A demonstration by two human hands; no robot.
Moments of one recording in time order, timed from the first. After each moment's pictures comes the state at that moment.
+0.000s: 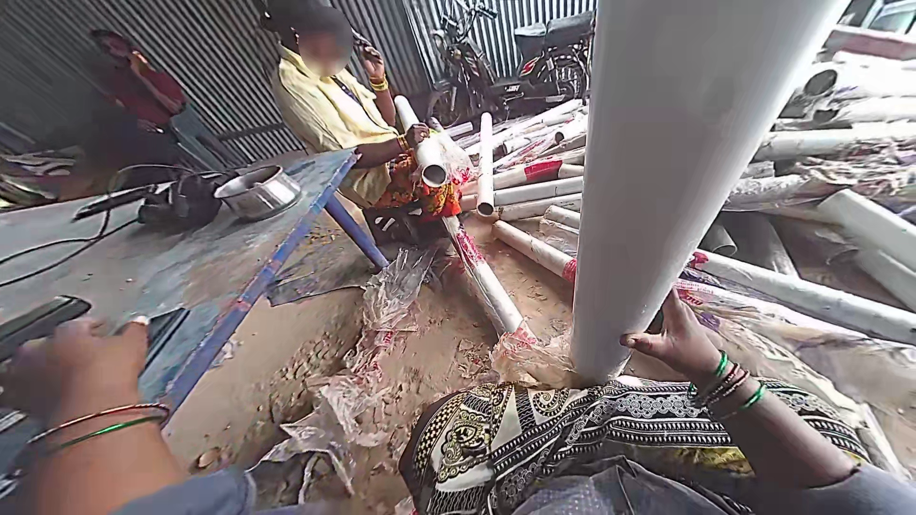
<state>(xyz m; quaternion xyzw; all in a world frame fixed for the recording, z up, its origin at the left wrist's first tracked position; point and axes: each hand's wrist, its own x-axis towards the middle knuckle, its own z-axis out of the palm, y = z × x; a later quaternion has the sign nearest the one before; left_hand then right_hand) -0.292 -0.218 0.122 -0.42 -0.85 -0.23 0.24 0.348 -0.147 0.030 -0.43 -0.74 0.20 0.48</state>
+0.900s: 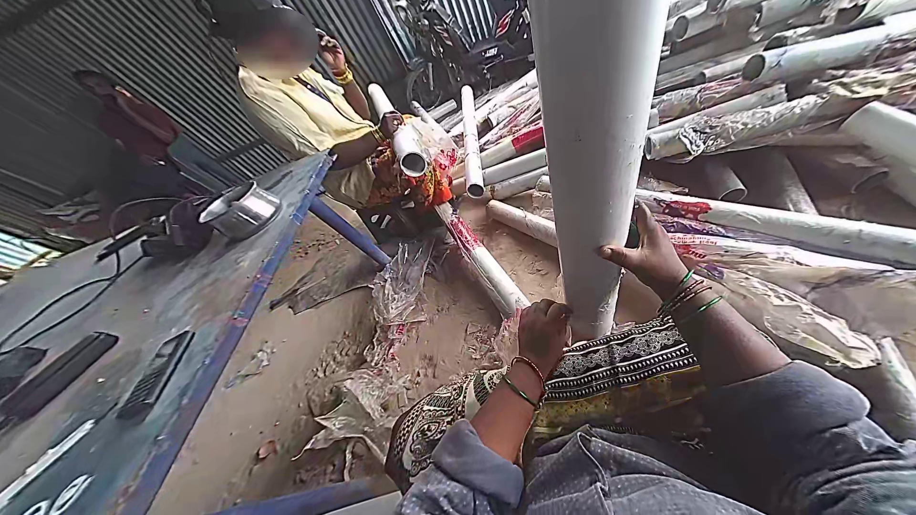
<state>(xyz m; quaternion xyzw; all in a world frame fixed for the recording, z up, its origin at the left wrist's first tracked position) 0.158 -0.144 -0.059 -0.80 -0.52 -0.31 -0.05 0.368 -0.091 0.030 -0.47 -0.66 0.29 0.50</state>
